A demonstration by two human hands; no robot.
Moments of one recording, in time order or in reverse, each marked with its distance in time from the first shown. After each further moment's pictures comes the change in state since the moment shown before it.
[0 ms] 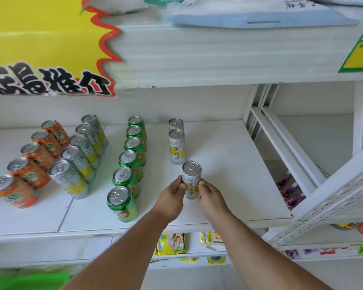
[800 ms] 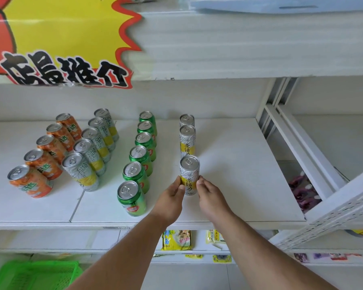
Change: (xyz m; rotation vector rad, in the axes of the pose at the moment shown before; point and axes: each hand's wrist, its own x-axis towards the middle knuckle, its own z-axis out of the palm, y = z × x) left_hand -0.002 -0.039 -0.018 -0.079 0.049 -0.041; right_hand 0.007 0.005 0.023 -0.066 -0.093 -0.083
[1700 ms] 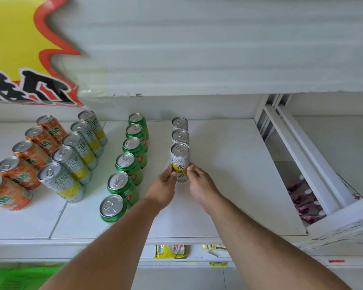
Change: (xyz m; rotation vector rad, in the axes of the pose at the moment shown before) left_hand 0.079 0.019 -0.010 -0.010 0.015 -0.076; right_hand 0.083 -0.016 -0.002 -0.053 -0.040 0.066
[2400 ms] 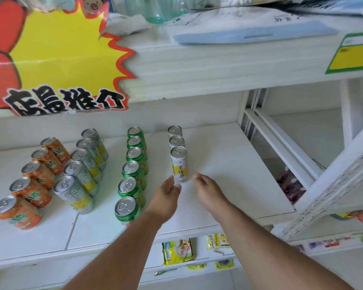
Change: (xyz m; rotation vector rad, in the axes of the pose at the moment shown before) left_hand -0.082 0.026 -0.011 0.131 -0.028 0.015; right_hand -0.077 -0.011 -0.006 0.032 0.131 -0.005
